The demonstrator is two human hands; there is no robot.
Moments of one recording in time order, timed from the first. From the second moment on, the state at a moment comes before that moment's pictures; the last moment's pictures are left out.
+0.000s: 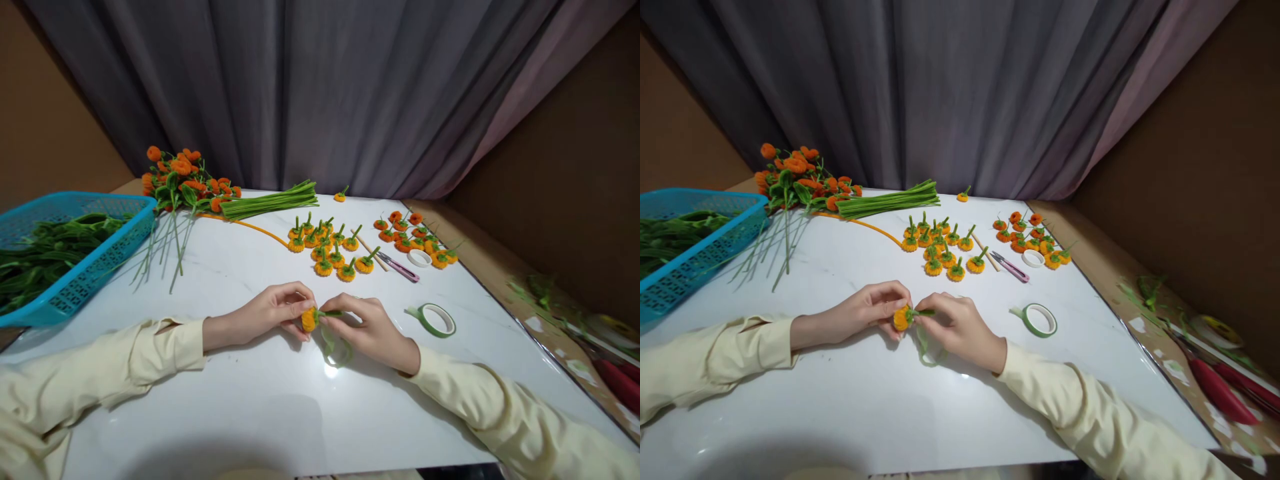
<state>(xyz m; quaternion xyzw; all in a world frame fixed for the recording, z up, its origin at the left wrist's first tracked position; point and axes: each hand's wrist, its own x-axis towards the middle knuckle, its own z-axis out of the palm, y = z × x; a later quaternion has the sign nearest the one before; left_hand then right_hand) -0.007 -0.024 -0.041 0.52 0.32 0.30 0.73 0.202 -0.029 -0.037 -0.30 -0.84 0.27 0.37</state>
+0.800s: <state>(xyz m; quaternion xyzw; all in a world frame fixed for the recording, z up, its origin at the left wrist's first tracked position) -0.007 -0.027 -0.035 0.52 0.31 0.23 0.76 0.204 -0.026 -0.040 -0.16 -0.93 0.04 0.33</state>
